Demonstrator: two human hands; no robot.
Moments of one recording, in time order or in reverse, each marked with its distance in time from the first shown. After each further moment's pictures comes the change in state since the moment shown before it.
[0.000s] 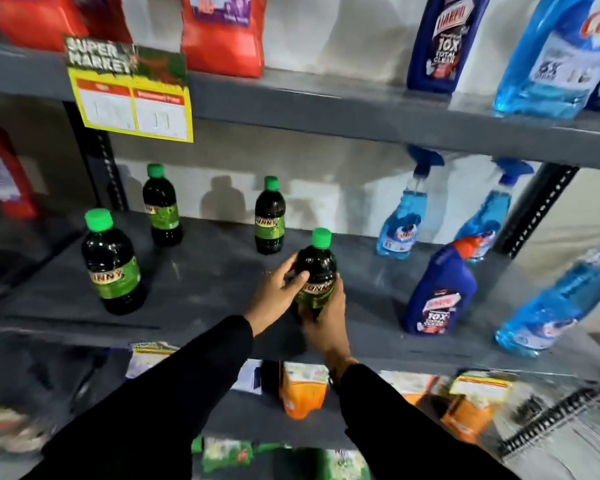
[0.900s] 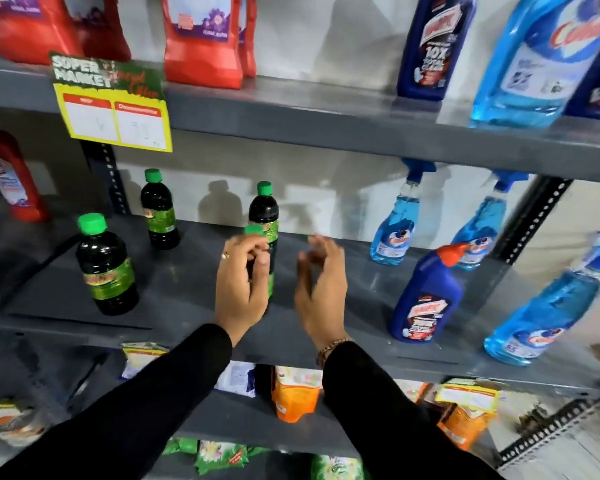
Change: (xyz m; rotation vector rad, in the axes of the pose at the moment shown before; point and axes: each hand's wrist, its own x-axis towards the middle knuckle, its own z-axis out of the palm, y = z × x) left_hand -0.033 0.062 -0.018 0.193 0.600 0.702; right_hand 0.017 -0.072 -0.031 0.174 0.178 -0.416
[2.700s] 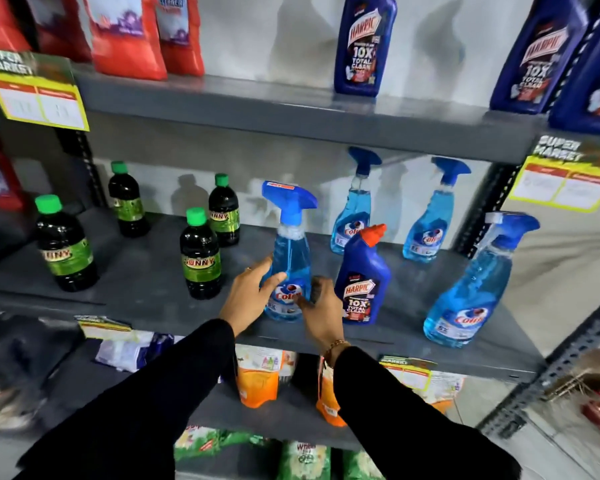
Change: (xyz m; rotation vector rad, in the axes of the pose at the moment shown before) left_hand -0.063 0.021 0.098 0.157 -0.492 -0.456; right_hand -0.028 0.074 -0.119 -0.127 -0.227 0.539
